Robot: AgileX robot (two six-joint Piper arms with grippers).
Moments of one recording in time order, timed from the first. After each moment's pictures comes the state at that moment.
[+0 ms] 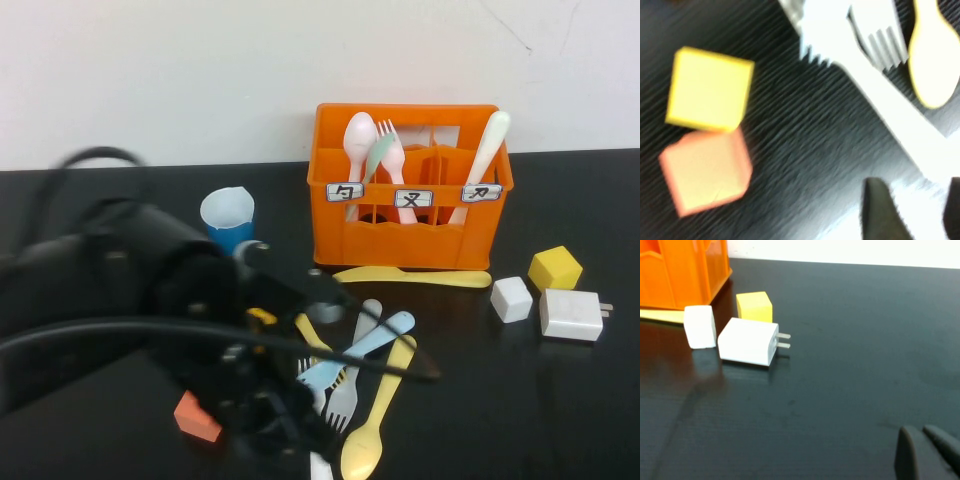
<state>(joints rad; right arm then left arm) 0.03 -0.01 0.03 -0.08 0.40 0.03 -0.74 1.45 -1.05 -0.06 0.98 -0.12</state>
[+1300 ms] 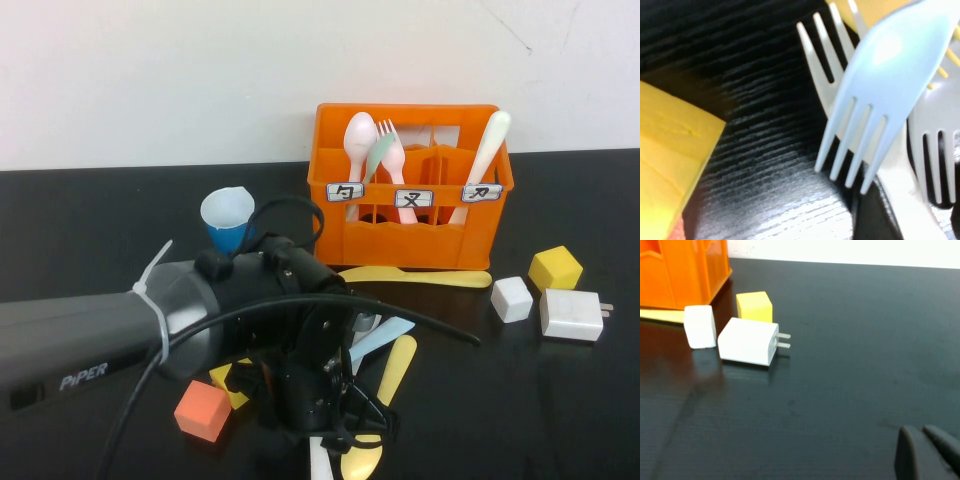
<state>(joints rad) 0.03 -0.01 0.03 -0.08 0.40 0.03 -0.79 1.80 -1.17 0.00 0.88 -0.49</state>
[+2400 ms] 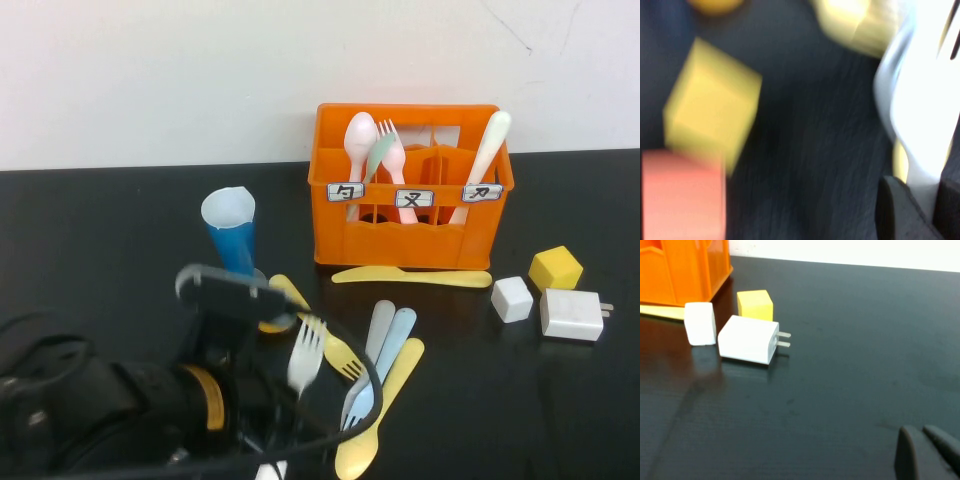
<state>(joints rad) 0.03 -0.01 0.03 -0.08 0.40 0.01 -0.79 1.30 -0.72 0.05 0.44 -0.50</state>
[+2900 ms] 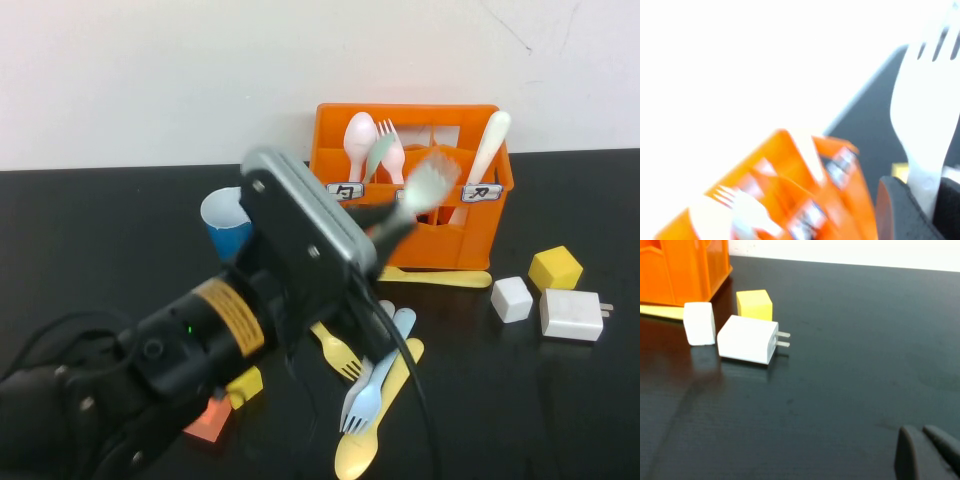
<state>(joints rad) 0.03 -0.01 0.03 -0.08 0.40 0.01 -0.74 1.37 -0.71 0.19 -0.53 0.11</state>
